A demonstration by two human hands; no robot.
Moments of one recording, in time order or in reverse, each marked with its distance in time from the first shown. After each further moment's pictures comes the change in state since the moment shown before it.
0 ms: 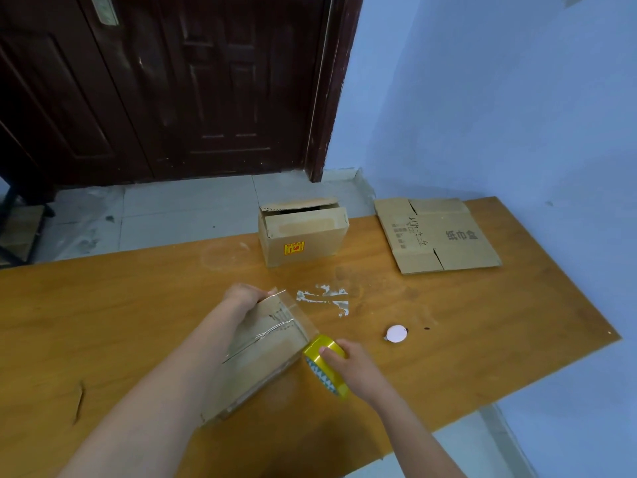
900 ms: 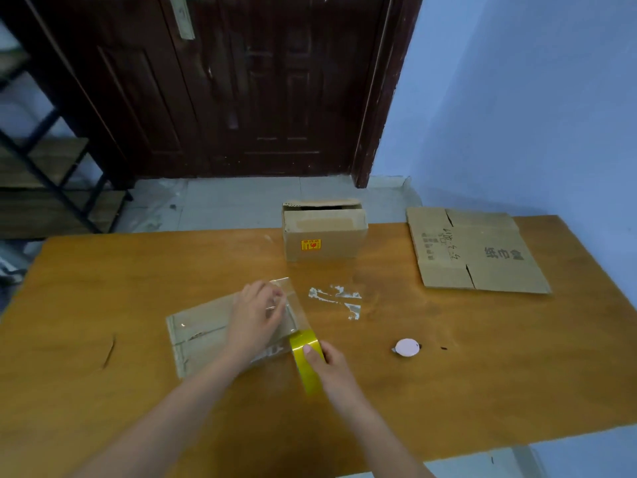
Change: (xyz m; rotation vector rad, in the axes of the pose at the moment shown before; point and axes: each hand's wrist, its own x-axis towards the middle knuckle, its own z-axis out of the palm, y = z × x) left_hand -0.069 -0.044 0.055 0.193 0.654 0.767; right_hand -0.003 0.008 0.009 0.342 -0.260 -0.194
